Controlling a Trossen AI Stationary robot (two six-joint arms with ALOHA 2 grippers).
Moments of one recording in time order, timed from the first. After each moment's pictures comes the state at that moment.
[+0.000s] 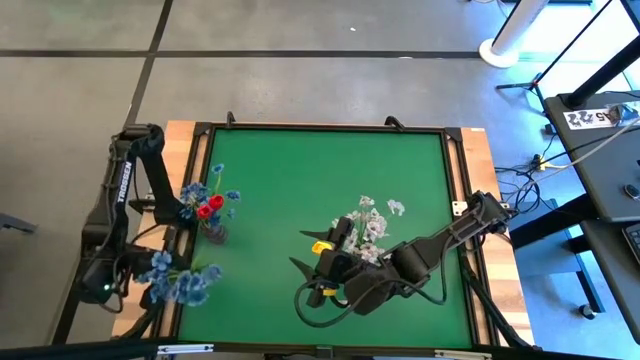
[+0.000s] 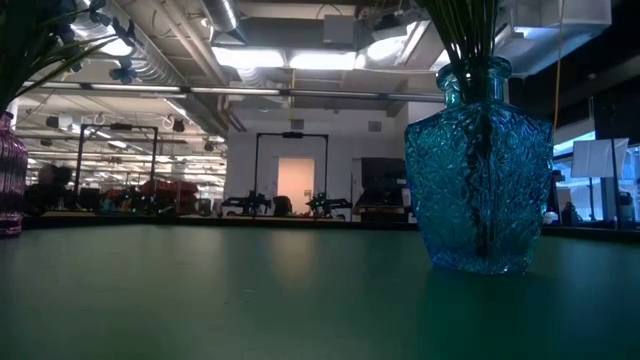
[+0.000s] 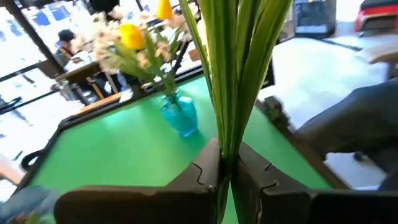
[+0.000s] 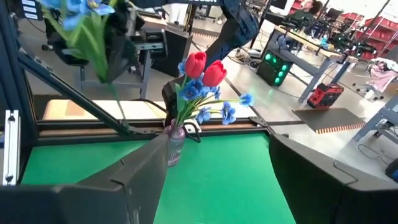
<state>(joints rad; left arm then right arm) -1.58 1.02 0.89 -0.90 -1.28 -0.75 0.56 1.98 2.08 -0.48 0.93 0.08</state>
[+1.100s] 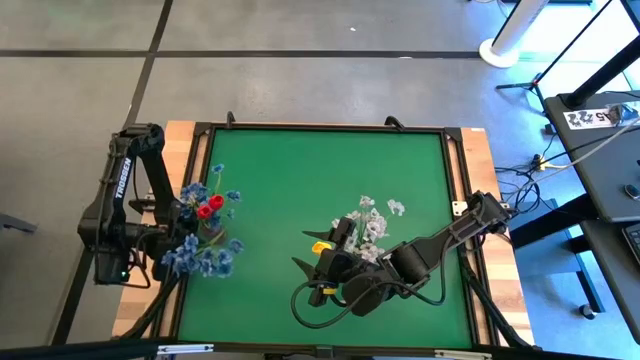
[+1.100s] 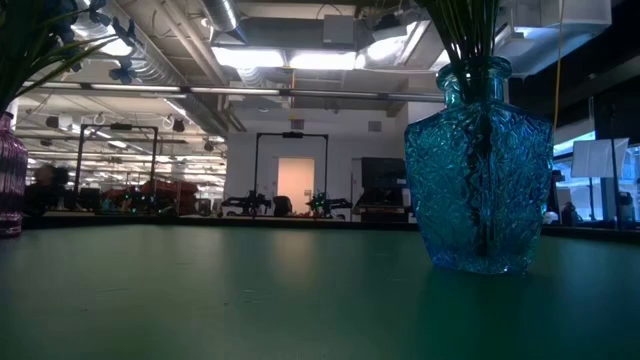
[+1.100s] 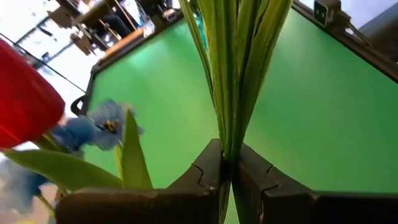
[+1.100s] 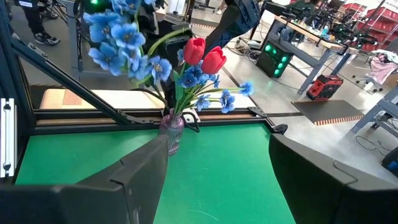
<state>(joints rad) -1.58 1.01 0.95 -1.56 -1.05 -1.15 0.56 1.98 2.08 -0.55 0.93 0.14</state>
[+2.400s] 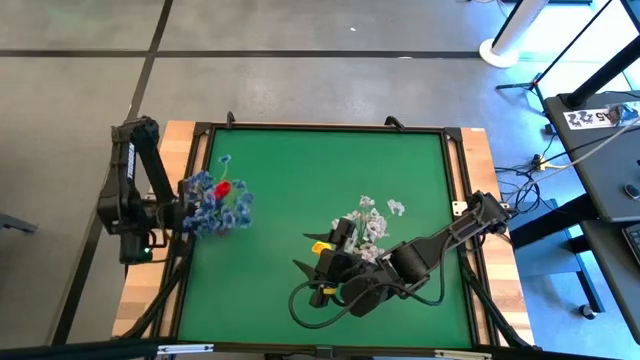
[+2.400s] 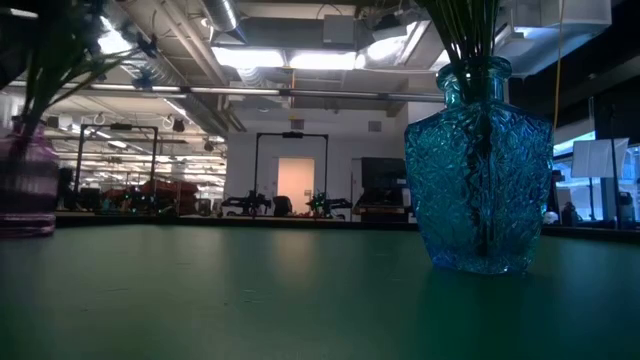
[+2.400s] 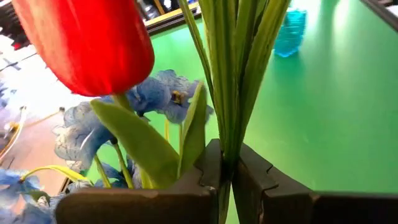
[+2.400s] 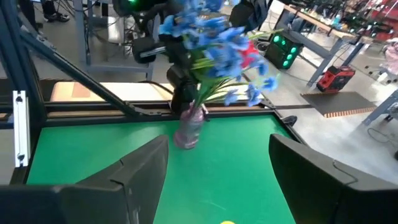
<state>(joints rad) -1.33 0.83 0.87 -1.57 -1.08 -1.16 0.56 1.98 2.08 -0.59 0.90 0.19</state>
